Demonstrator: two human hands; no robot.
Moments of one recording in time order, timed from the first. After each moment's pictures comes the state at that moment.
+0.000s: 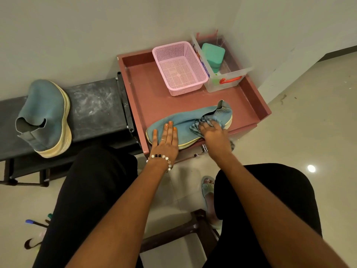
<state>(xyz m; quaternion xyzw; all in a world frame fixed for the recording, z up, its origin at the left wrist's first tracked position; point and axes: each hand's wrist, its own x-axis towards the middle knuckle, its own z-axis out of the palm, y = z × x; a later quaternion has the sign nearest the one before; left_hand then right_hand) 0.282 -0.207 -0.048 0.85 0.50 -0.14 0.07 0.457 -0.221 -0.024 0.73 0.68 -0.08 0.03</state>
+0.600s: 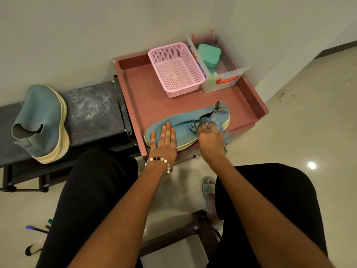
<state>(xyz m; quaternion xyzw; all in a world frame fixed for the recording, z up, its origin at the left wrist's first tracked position) 0.284 -0.208 -0.044 0.85 0.50 -0.17 0.07 0.440 -0.222 -0.027 0.76 0.65 -0.02 0.03</state>
